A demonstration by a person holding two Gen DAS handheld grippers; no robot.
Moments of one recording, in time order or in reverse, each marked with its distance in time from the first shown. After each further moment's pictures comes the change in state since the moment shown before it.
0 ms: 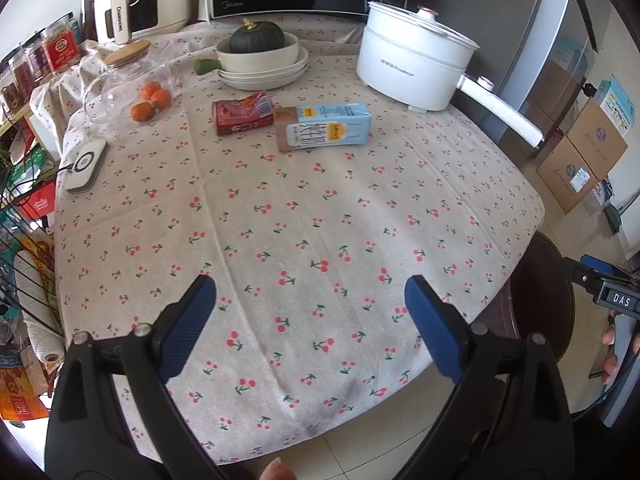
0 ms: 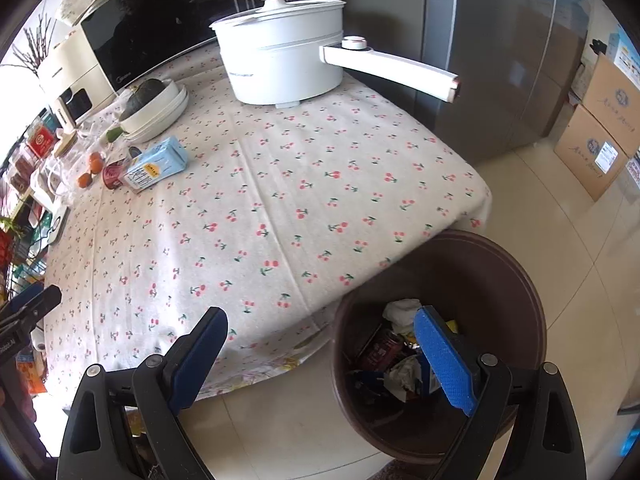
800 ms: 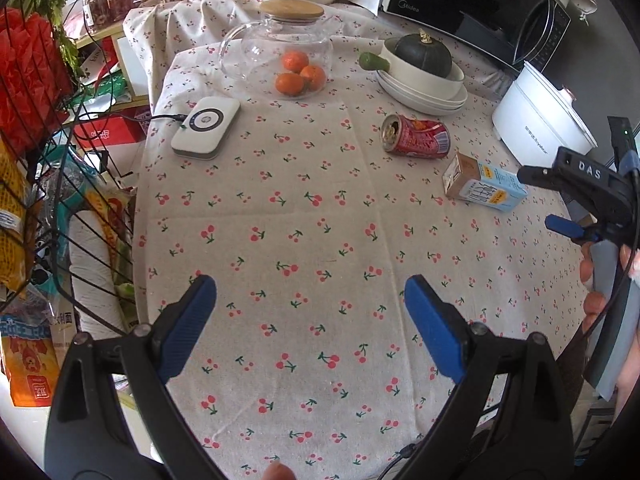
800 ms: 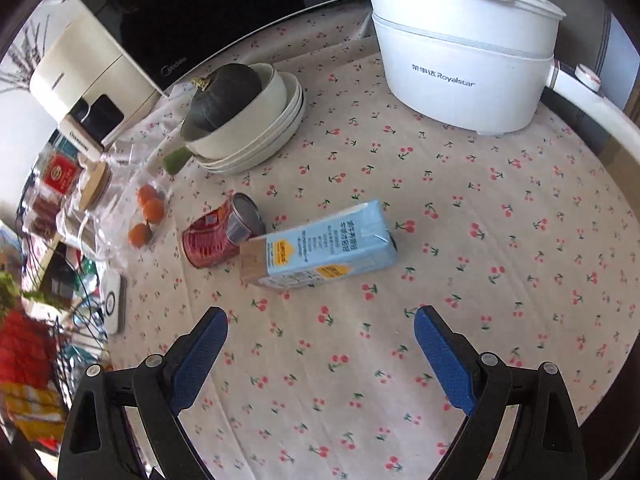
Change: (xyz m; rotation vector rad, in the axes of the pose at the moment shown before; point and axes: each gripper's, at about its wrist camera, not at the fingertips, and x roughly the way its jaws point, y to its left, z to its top) left arm 0.012 0.142 0.023 -0.287 0.036 0.144; right arm 0.124 0.211 0.143 0.112 0.103 0.200
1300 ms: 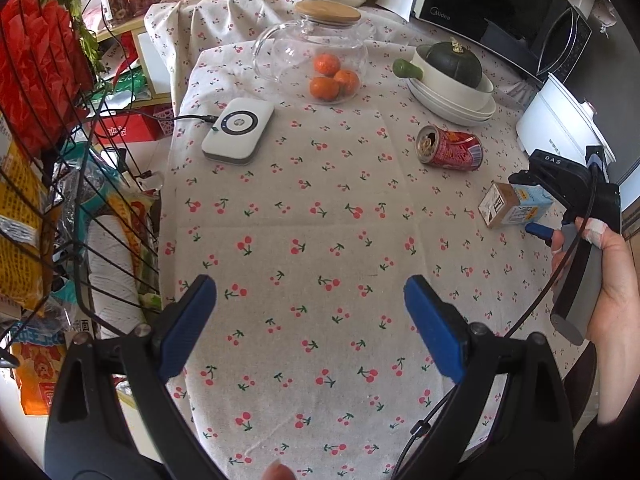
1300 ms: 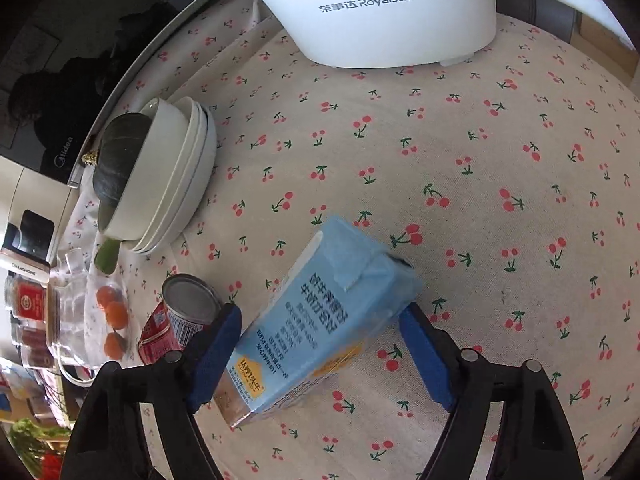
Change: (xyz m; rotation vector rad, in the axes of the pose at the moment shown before) left arm 0.007 0.024 0.008 -0.028 0.000 0.042; right arm 0.071 -0.025 0.022 0.343 -0.004 0.000
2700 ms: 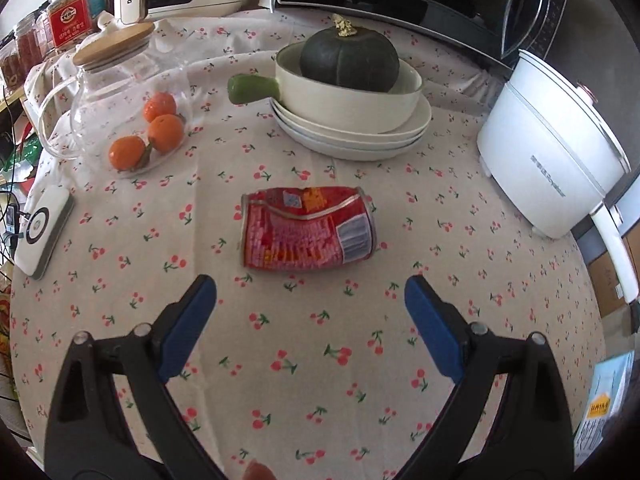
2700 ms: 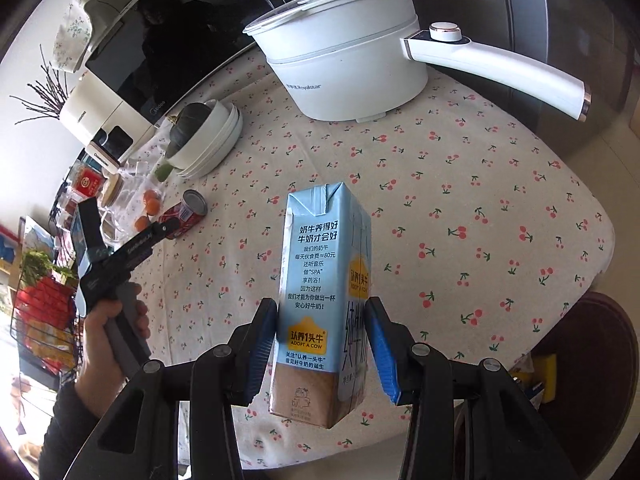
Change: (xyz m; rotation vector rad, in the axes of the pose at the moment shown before) left arm 0.115 -0.169 0.075 0.078 -0.099 -0.067; right arm -0.165 -0.162 -0.014 -0.372 -0.011 0.117
